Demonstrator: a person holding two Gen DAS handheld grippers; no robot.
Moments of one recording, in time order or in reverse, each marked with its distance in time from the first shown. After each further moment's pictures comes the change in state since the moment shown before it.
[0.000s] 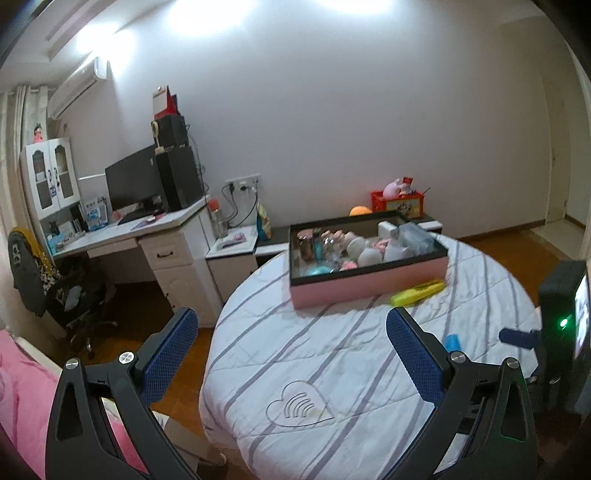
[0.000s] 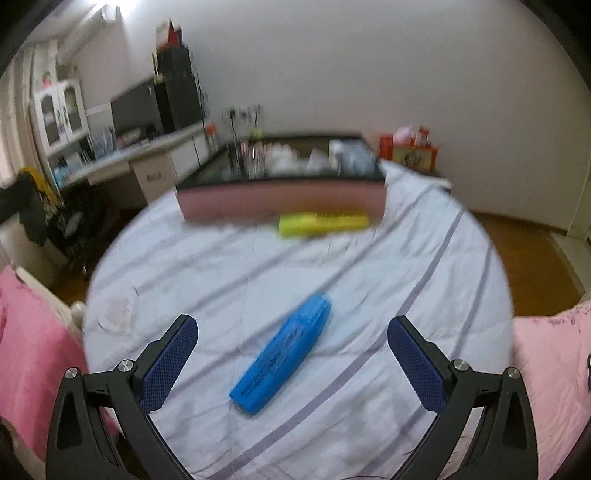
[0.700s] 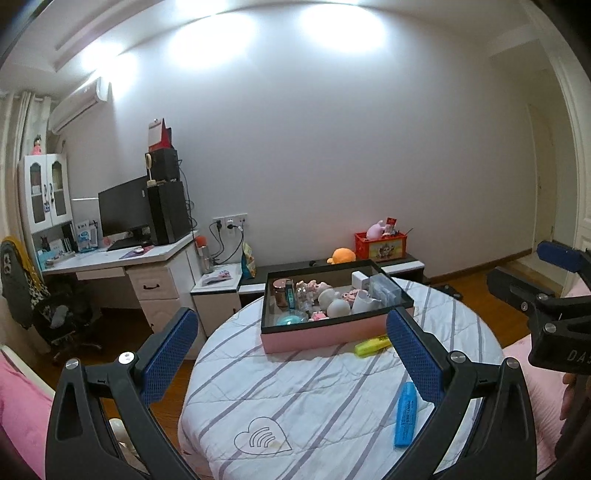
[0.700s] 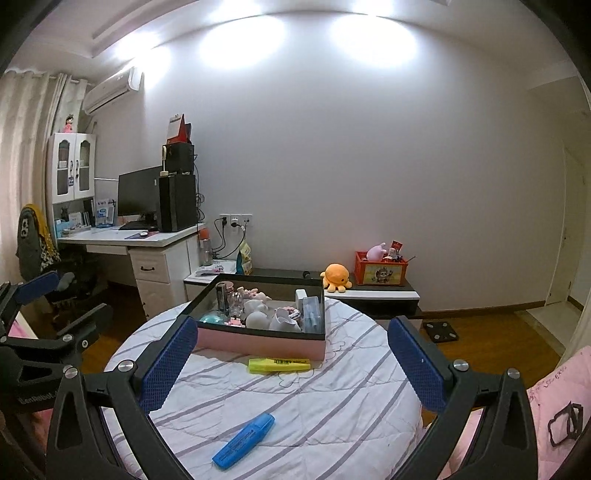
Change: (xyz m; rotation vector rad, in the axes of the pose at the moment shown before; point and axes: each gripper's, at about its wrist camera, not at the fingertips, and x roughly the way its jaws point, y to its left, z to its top) left arm -0.040 -0.026 0.033 -0.022 -0.161 -0.057; right arm -0.146 -0.020 0.057 -0.068 -0.461 -0.082
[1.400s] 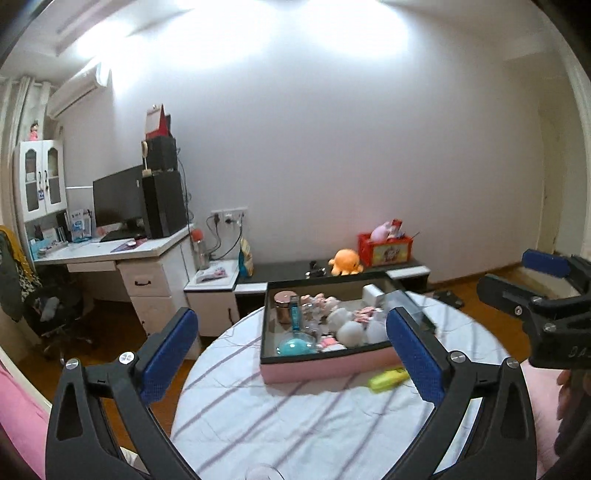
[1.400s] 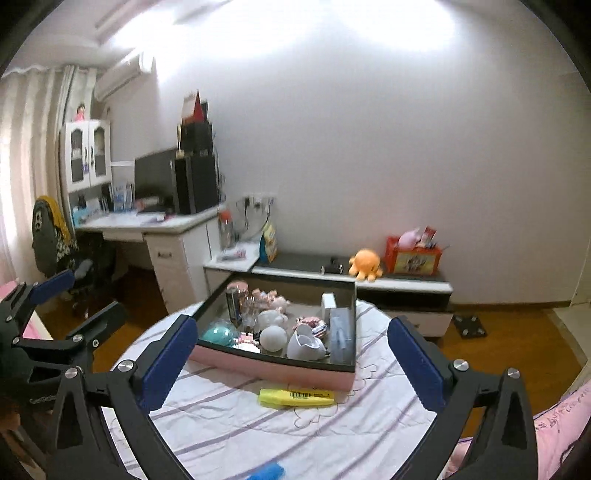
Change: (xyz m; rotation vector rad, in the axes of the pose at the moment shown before) left arm 0.065 0.018 0.025 -0.053 0.013 -0.012; right arm 0.084 -0.002 0.037 -0.009 0.080 0.115
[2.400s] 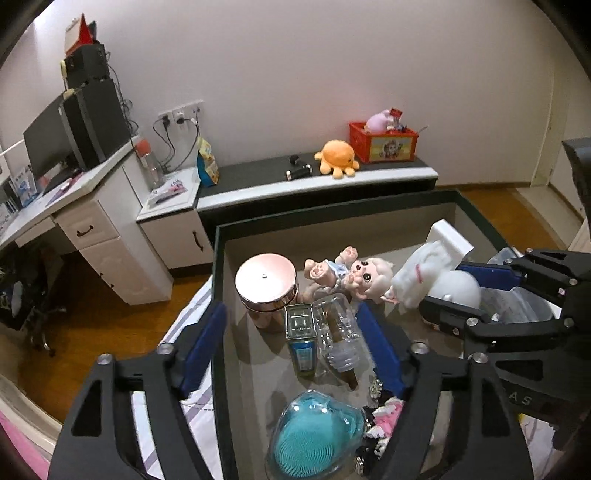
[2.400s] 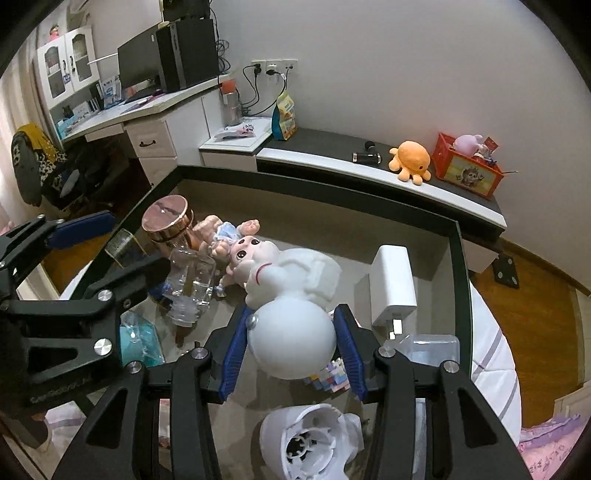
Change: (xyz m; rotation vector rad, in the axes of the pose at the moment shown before) left arm 0.313 0.005 -0.015 0.074 0.471 -0.100; right arm 0.301 -0.012 -0.014 -0.064 0.540 0.100
